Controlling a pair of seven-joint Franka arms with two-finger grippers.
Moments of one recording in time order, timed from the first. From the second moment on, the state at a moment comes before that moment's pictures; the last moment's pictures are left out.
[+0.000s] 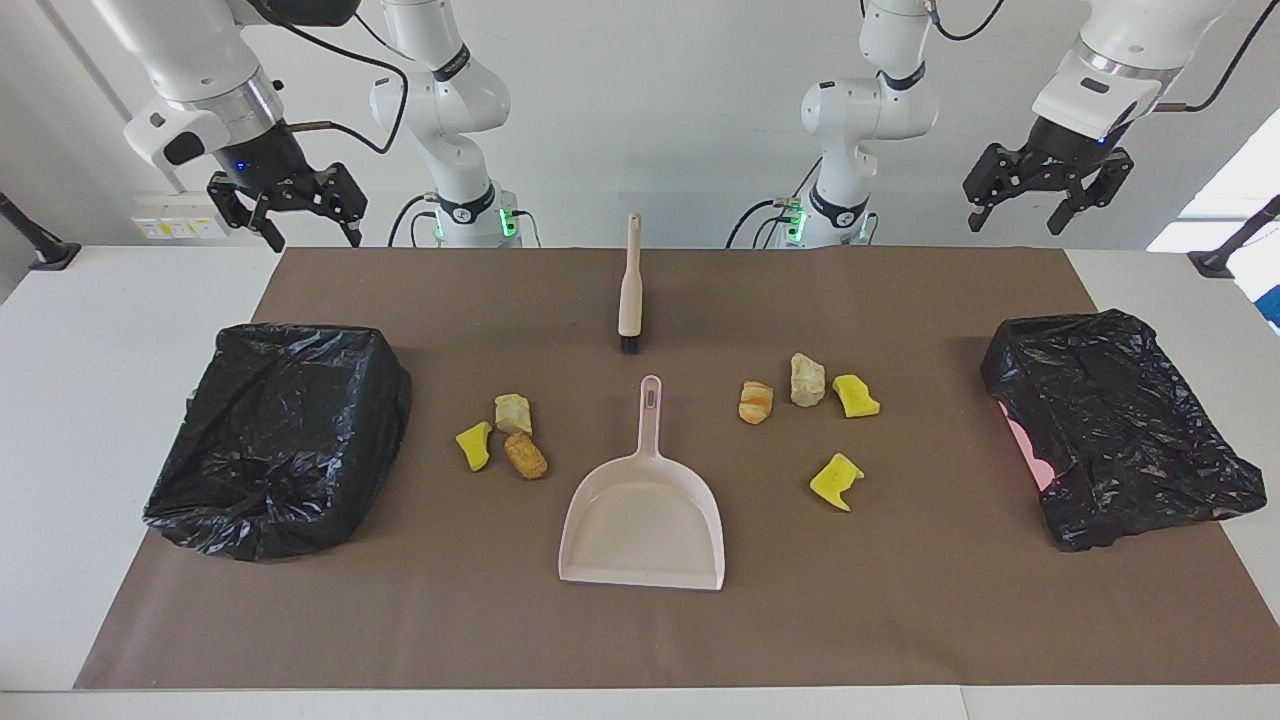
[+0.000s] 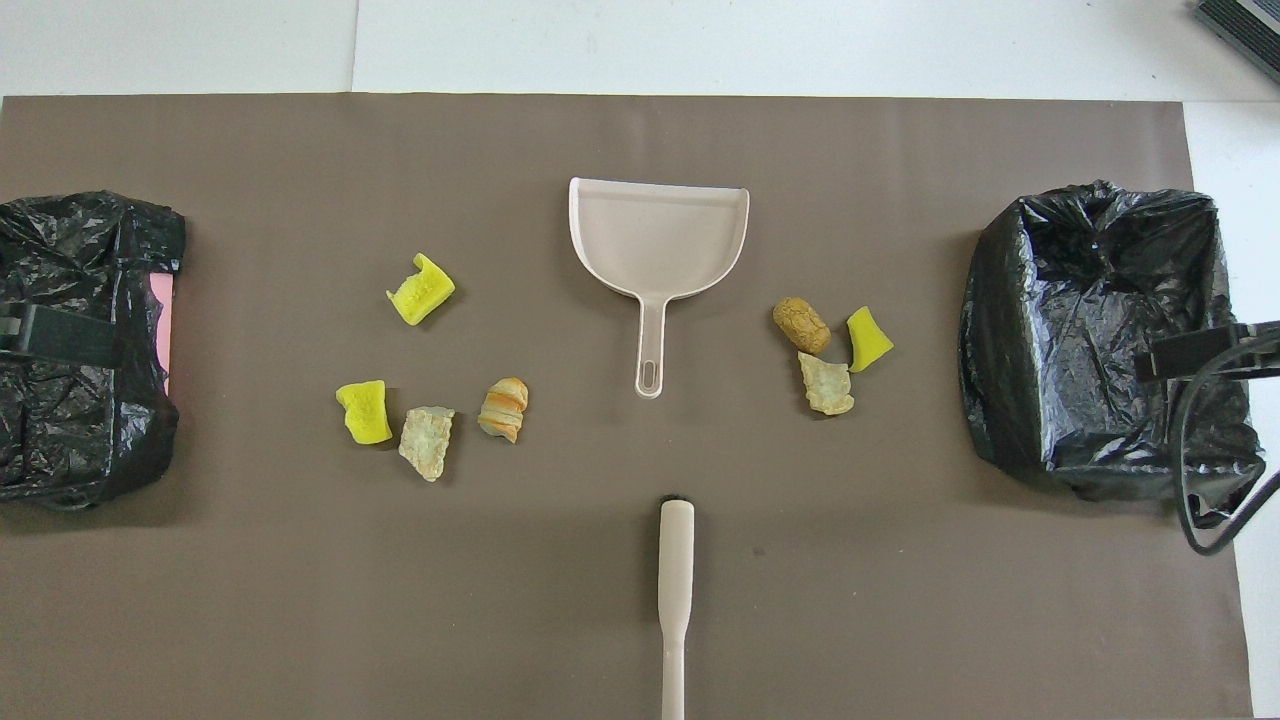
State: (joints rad) left arm -0.07 -0.05 -0.02 -1.48 0.00 1.44 0.02; right arm 0.09 -0.08 -0.15 -1.62 0.04 1.53 -0.09
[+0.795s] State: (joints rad) left arm -0.07 -0.06 -0.02 -1.48 0.00 1.44 0.01; right arm 0.09 -0.08 -0.15 -1.62 0.04 1.53 -0.09
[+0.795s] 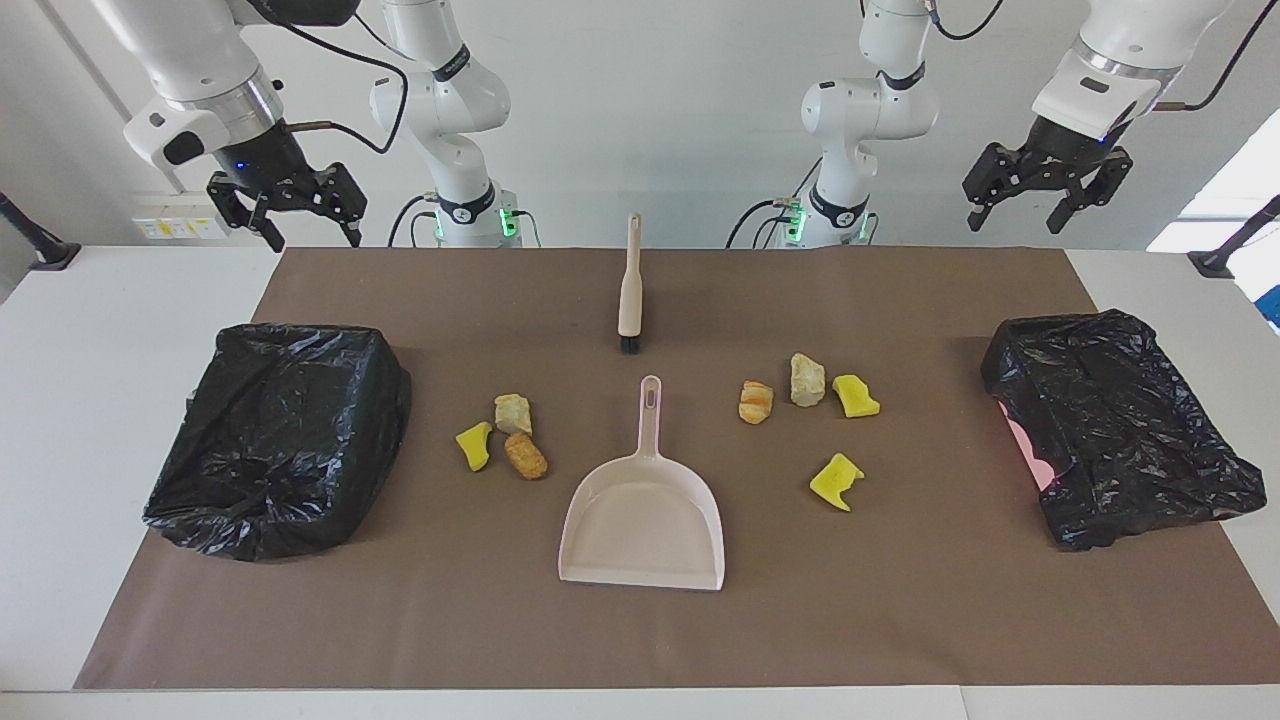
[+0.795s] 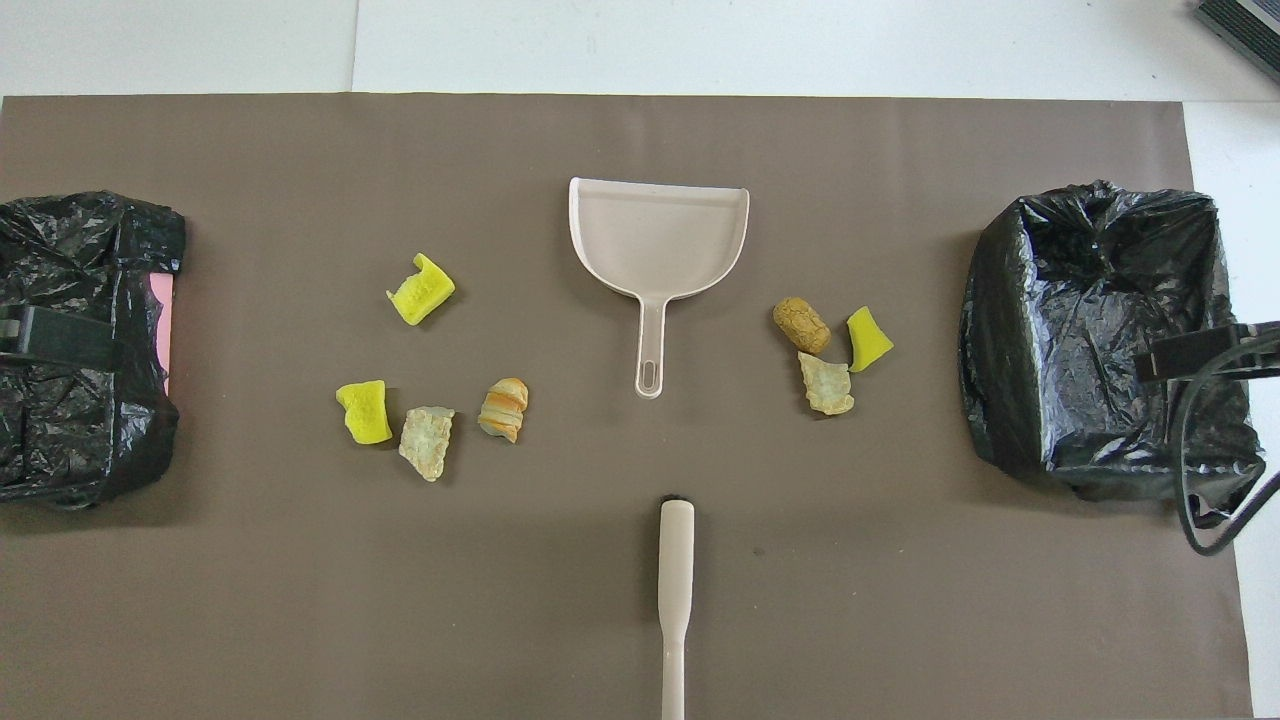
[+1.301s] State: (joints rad) left arm -0.07 -0.06 -0.02 -1.48 0.00 1.44 0.01; right arm 0.09 -0.08 -0.15 -1.62 0.04 1.53 -0.09
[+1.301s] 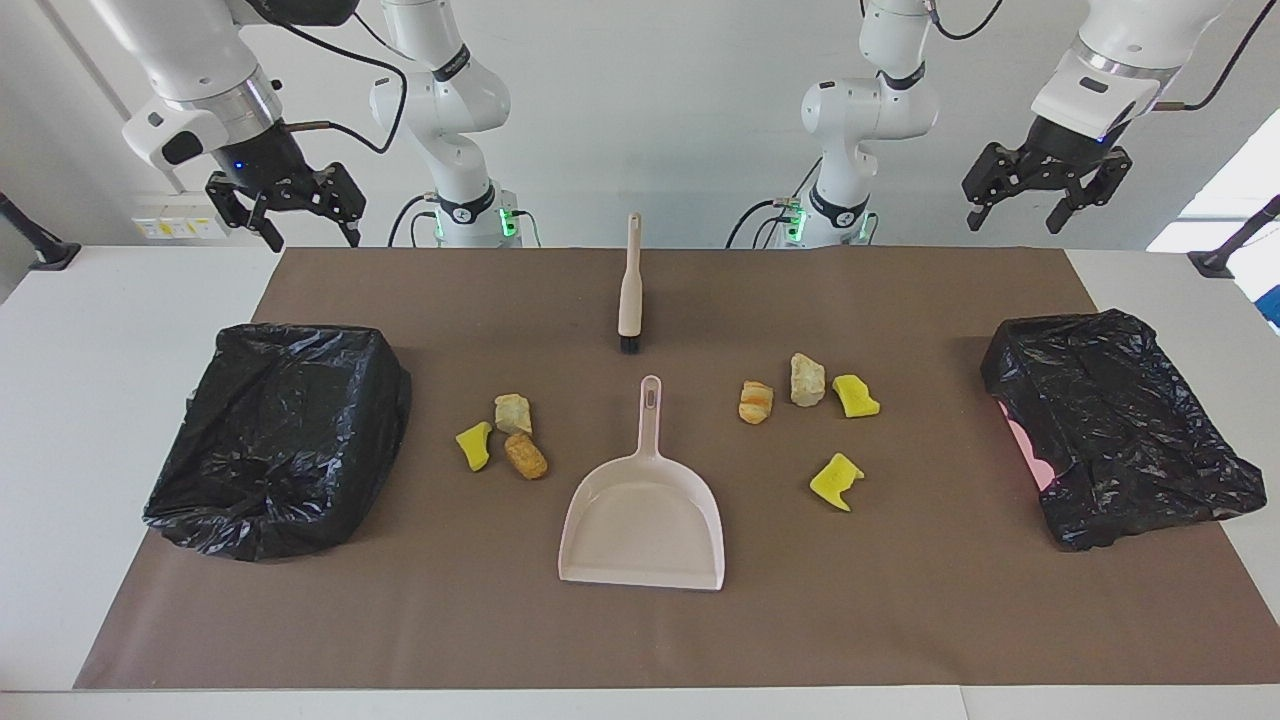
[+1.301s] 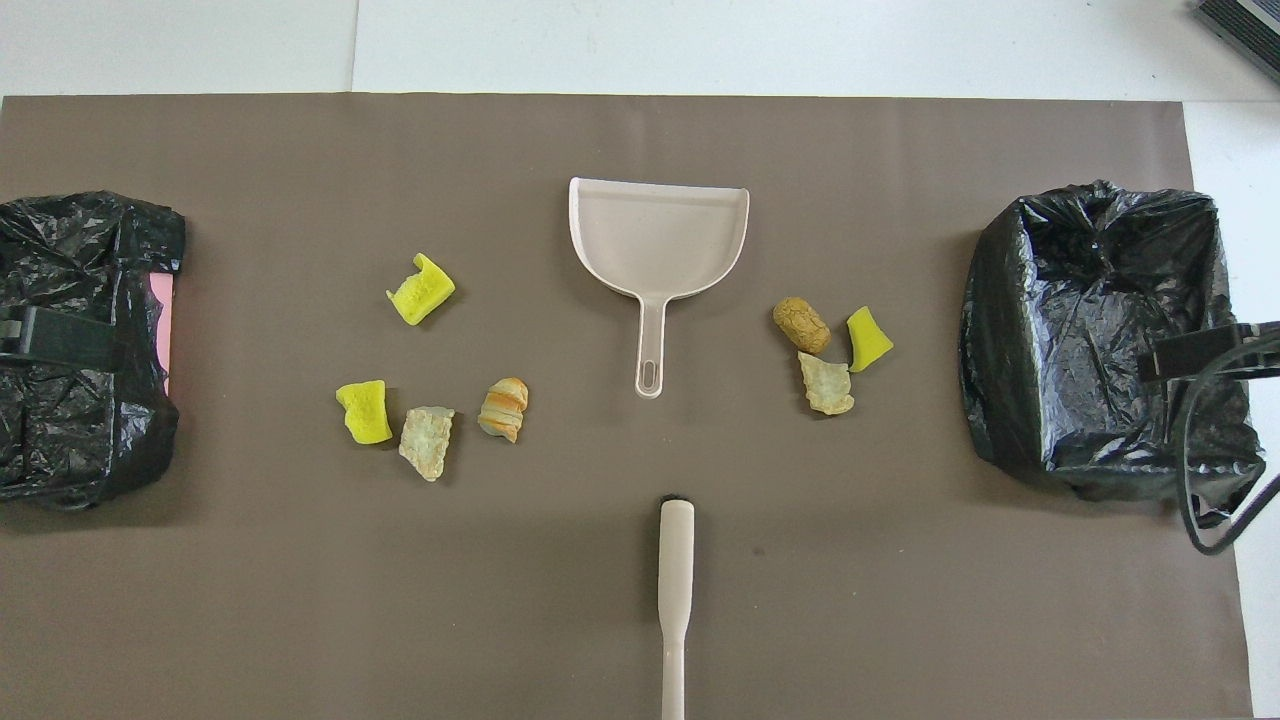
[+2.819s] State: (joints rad) left arm -0.61 -0.29 -0.07 -2.08 0.00 1.76 -0.51; right arm 0.10 -0.08 -0.15 -1.65 -0.01 1.52 -0.09
